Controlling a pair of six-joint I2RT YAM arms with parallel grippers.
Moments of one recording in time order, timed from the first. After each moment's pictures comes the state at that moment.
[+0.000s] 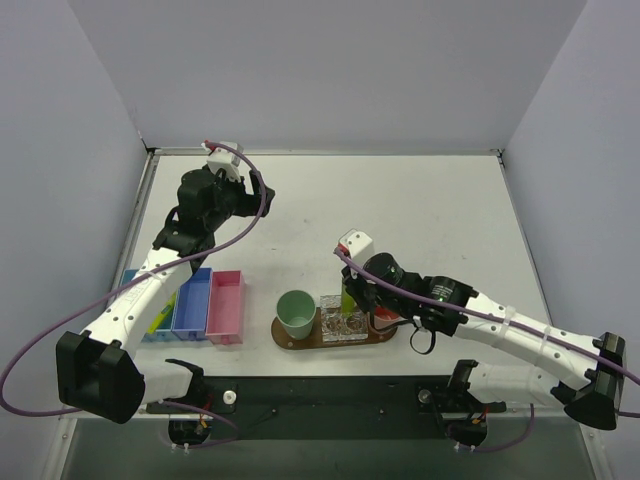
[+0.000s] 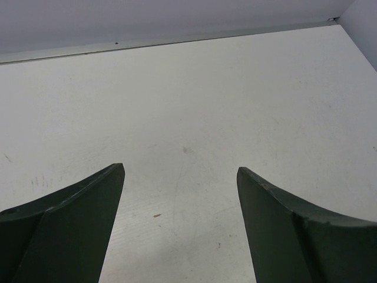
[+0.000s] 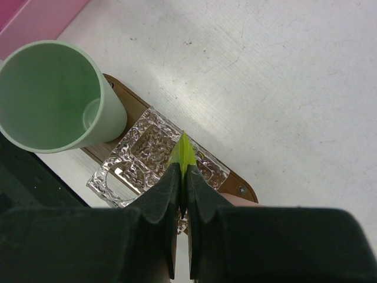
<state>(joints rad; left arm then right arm) -0.32 1.26 1.05 -0.03 0.10 -0.22 1.05 1.06 0.91 -0.51 0.25 0.17</state>
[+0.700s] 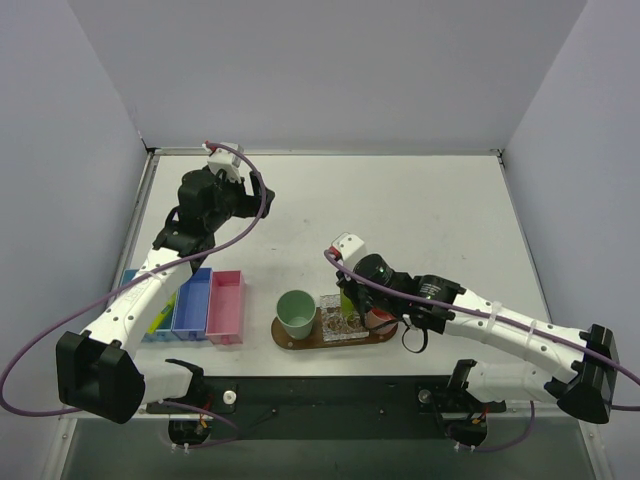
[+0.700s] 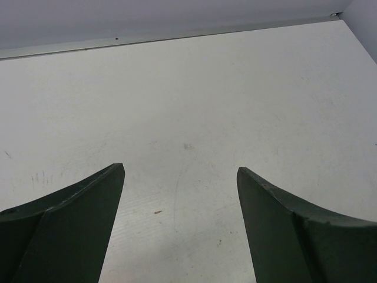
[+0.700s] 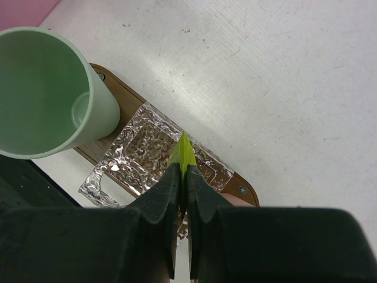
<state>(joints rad) -0.32 1.26 1.05 -0.04 0.10 -0.21 1.05 1.12 0.91 -0.50 0.26 0.16</state>
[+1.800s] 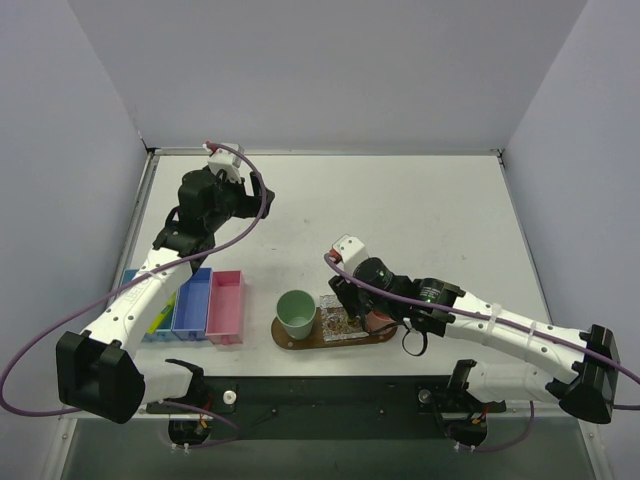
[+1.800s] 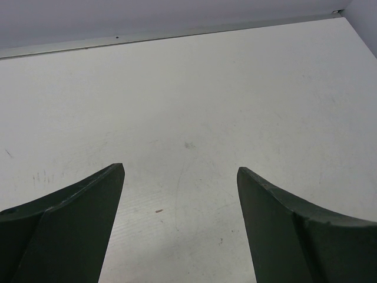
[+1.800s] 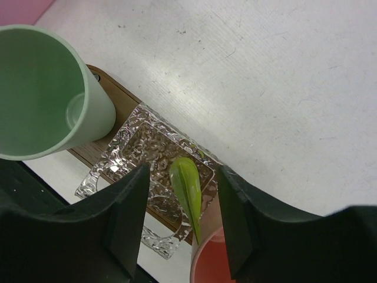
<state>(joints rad) -0.32 1.26 1.05 -0.04 0.10 -0.21 1.07 1.12 0.88 -0.47 0.29 0.16</state>
